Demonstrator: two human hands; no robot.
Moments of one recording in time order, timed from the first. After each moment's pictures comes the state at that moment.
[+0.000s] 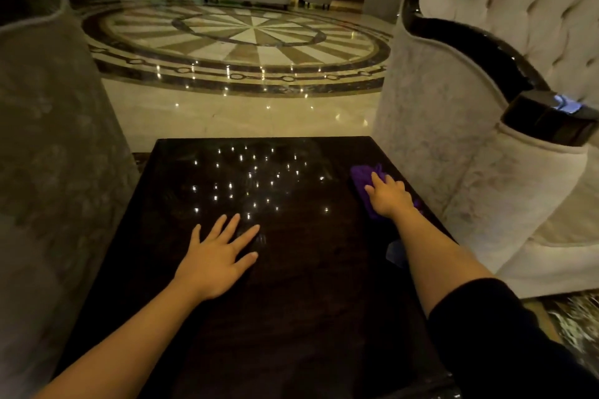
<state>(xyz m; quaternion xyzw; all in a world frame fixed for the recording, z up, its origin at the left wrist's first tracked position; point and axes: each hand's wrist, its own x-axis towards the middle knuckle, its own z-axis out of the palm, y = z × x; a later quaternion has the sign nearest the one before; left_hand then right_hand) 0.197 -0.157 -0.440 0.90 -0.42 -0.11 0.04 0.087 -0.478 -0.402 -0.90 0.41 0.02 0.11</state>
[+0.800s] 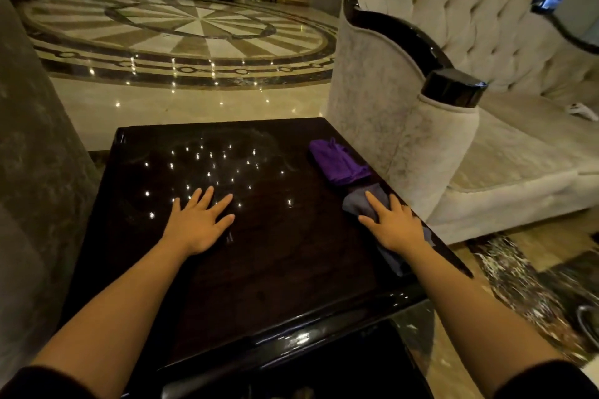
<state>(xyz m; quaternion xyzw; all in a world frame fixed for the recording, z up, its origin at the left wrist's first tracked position) 0.206 -0.163 -0.423 0.89 -0.44 -0.08 0.03 -0.070 -0.390 -0.400 -0.89 0.46 -0.01 0.06</state>
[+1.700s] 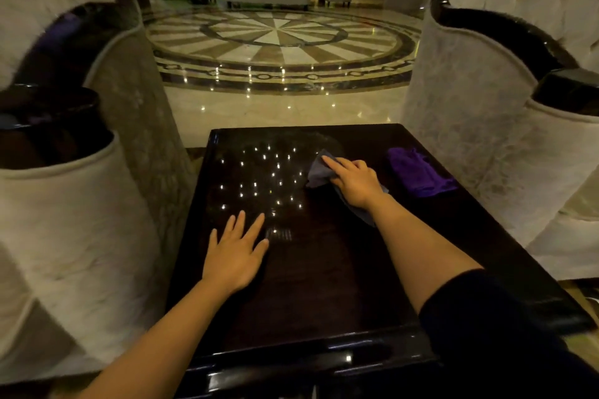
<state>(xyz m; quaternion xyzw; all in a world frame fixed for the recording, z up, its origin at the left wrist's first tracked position) 0.164 -0.072 -0.431 0.93 -0.32 -0.12 0.13 0.122 -0.333 -0.389 -0.98 0.19 -0.03 0.08</state>
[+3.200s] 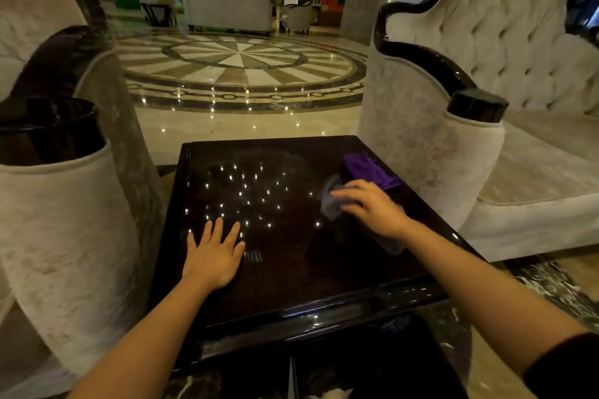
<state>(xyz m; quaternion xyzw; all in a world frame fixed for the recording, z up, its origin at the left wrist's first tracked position) 0.154 -0.063 -0.437 0.93 -0.34 -0.11 0.06 -0.017 -0.309 -0.354 -0.97 0.15 -0.11 0.16</state>
